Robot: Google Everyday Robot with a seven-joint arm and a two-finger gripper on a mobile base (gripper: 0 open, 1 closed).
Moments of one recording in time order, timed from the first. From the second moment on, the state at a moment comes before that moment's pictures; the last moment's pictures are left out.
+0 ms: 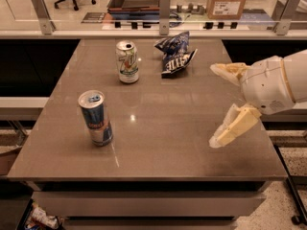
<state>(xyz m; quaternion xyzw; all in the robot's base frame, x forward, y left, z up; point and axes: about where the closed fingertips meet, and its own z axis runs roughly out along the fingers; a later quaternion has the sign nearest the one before) 0.459 -0.127 0.914 -0.62 0.66 0.16 0.39</state>
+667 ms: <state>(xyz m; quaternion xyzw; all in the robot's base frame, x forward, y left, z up) 0.453 -0.075 0.912 -0.61 0.63 0.24 0.42</state>
